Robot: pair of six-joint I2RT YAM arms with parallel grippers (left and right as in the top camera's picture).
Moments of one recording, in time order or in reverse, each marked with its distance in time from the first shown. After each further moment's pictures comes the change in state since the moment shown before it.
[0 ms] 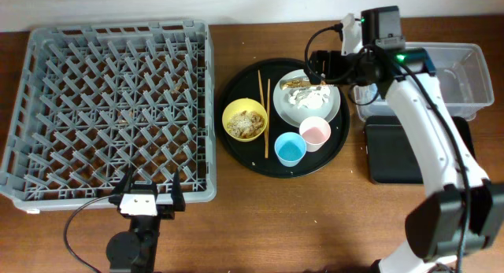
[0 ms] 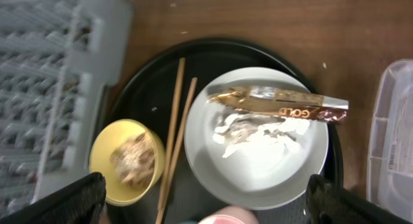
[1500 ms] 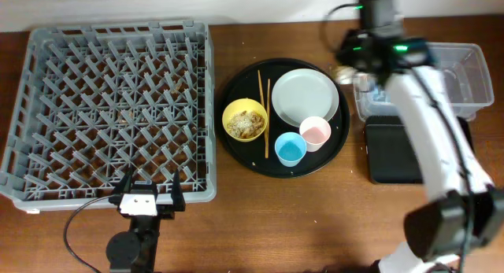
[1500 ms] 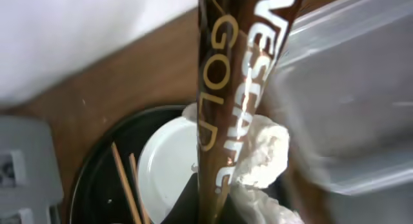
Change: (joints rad) left arm 0.000 0.000 0.000 0.000 0.000 0.000; right arm 0.004 -0.011 0.141 -0.090 0.439 0.395
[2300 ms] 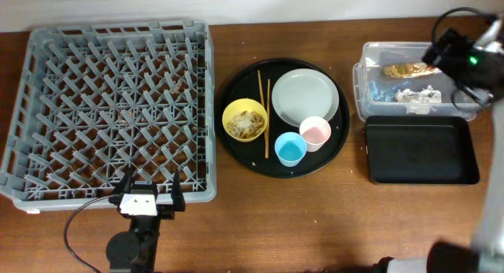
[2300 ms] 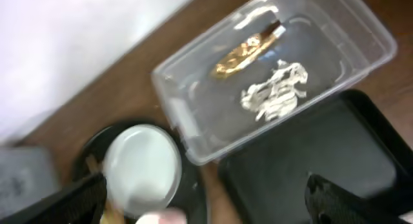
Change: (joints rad) left arm 0.000 0.000 0.000 0.000 0.000 0.000; right arm -0.420 -0.208 0.076 -0.273 -0.267 -0.194
